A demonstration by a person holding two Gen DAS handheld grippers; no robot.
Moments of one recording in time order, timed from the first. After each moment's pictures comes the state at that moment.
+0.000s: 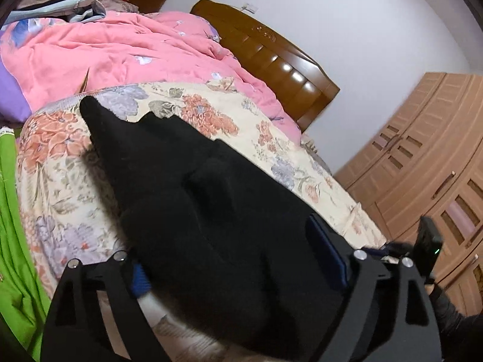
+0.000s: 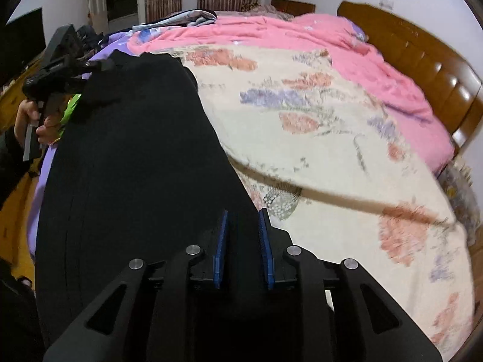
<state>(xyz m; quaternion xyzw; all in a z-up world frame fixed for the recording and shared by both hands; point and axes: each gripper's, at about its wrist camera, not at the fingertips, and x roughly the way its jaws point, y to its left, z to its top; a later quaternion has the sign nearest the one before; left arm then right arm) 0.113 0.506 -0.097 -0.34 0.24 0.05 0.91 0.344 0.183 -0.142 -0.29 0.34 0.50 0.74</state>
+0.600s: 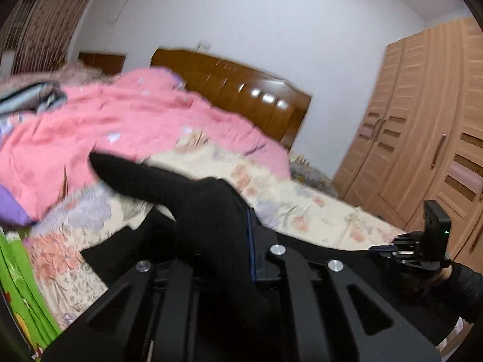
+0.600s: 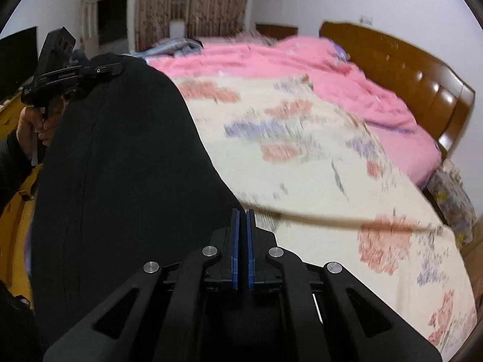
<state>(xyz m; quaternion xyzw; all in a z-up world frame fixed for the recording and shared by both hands) 0.122 0.485 -0.045 -0.20 0.20 0.05 0.96 0.345 0.173 -0.128 -0.26 0.30 0.49 0.78</state>
